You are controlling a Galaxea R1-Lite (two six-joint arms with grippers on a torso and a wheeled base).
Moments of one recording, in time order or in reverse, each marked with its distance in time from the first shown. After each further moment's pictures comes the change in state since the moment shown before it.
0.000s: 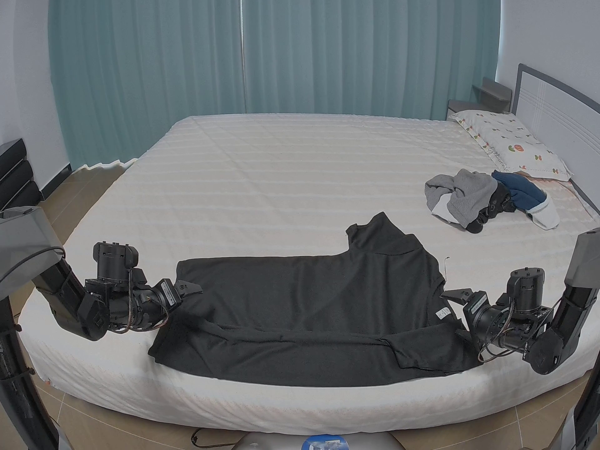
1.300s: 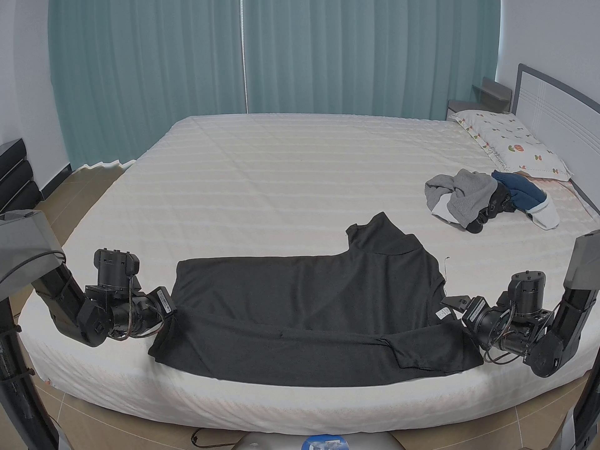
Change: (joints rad) left arm -0.001 -0.016 0.048 -0.001 0.174 0.035; right arm -0.012 0.010 0.028 -0.023 -0.043 -0.271
